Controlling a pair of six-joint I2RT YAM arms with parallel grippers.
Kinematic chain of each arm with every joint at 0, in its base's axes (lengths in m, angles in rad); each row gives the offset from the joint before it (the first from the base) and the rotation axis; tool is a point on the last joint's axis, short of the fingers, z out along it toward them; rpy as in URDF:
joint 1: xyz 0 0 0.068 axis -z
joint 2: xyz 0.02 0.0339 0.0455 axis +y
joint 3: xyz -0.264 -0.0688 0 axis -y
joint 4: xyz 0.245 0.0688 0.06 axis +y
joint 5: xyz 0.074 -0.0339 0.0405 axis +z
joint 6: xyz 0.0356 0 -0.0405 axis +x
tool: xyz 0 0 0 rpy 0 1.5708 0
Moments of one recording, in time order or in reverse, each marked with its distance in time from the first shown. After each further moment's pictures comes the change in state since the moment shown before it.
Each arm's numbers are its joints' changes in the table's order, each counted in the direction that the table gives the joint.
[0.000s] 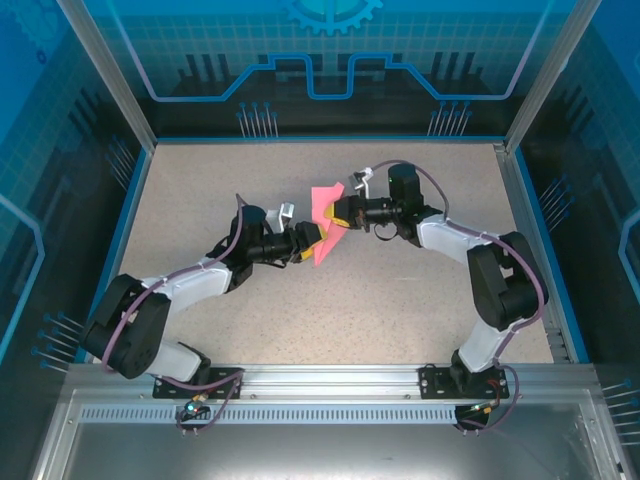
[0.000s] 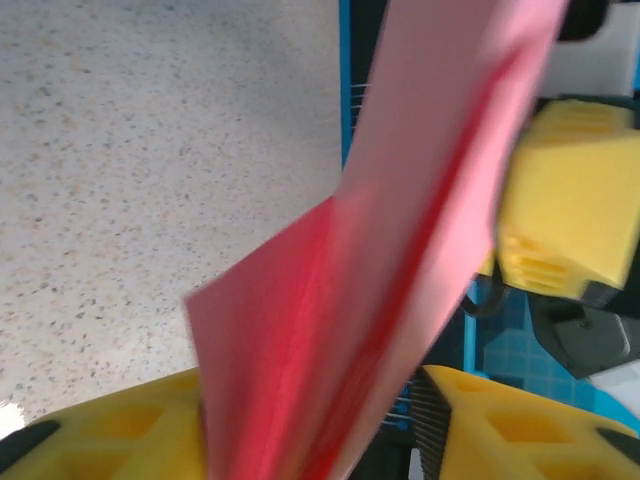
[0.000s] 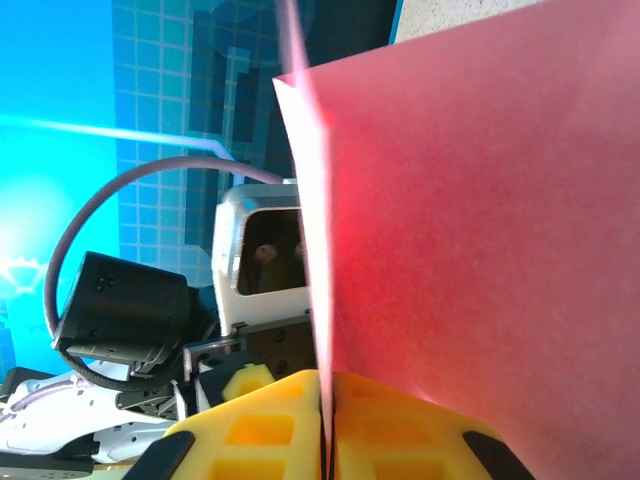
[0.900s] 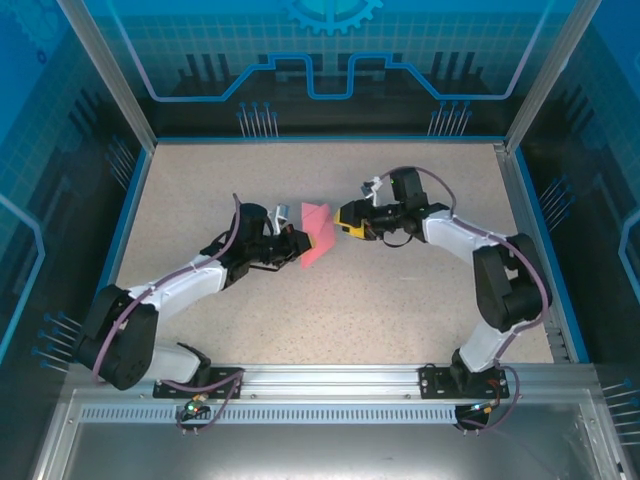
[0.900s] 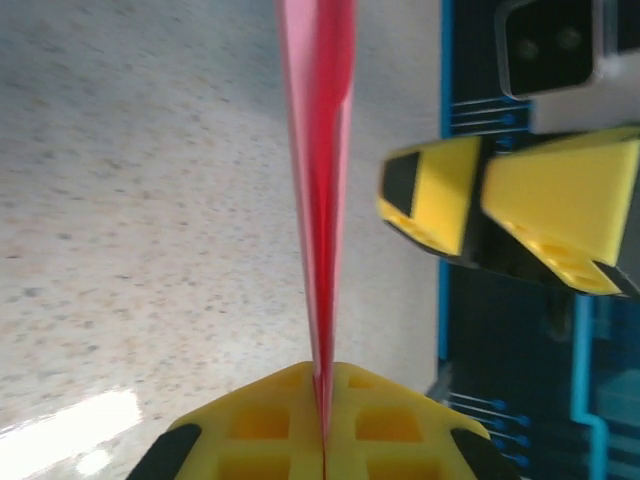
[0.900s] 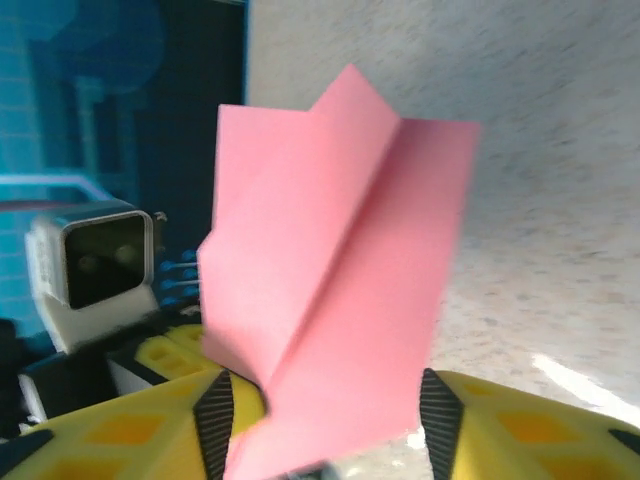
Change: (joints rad) left arm 0.002 -0.077 0.095 0.434 0.192 0.229; right arm 0.039 -0.051 0.034 0.463 -0.228 -0.285
